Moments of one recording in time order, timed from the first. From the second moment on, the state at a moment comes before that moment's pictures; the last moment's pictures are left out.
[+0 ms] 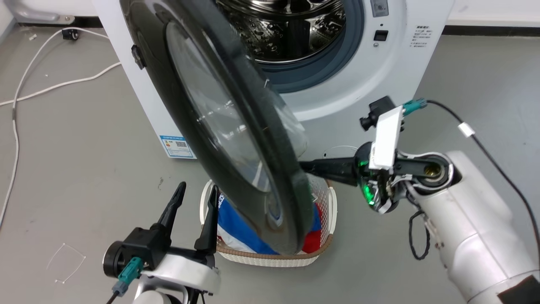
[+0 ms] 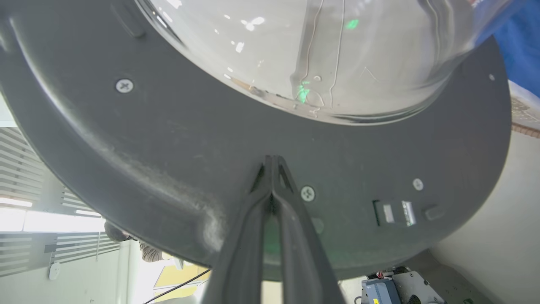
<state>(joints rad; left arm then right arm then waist) -0.09 0.07 -0.14 0.13 -0.21 -0.13 -0.26 -0.81 -0.12 0.42 0.76 1.65 0.13 0.96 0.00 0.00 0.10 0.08</state>
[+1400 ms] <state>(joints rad) -0.02 0.06 -0.10 0.17 -0.22 -0.13 -0.26 -0.08 -0.13 0.13 0.15 1.40 0.13 0.06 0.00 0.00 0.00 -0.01</state>
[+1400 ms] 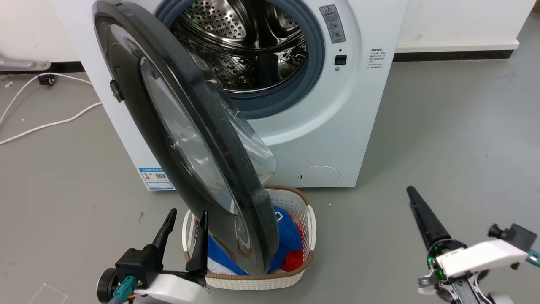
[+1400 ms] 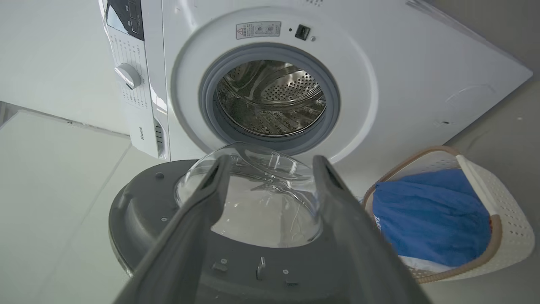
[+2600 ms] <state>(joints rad) -0.02 0.07 -0.09 0.19 -0.22 -0.13 -0.26 0.11 -0.05 0.00 0.01 0.10 0.13 -0.15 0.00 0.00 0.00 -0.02</state>
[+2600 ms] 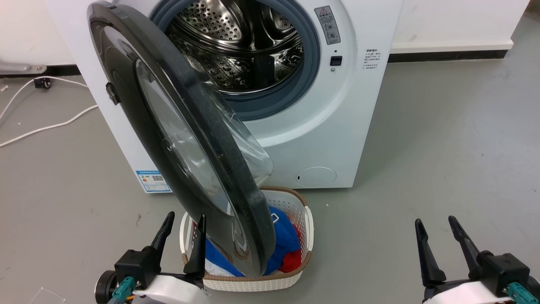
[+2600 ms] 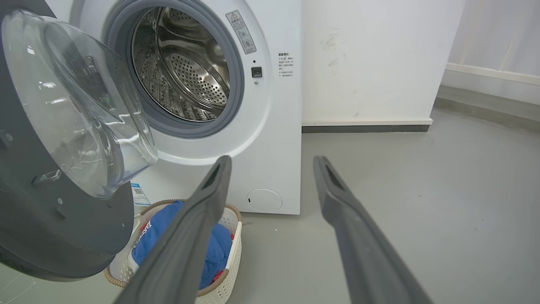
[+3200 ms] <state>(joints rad) -0.04 0.08 -0.09 0.23 -0.22 -0.13 -0.26 0.11 -0.05 0.00 0.02 0.11 0.13 -0.16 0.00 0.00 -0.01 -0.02</state>
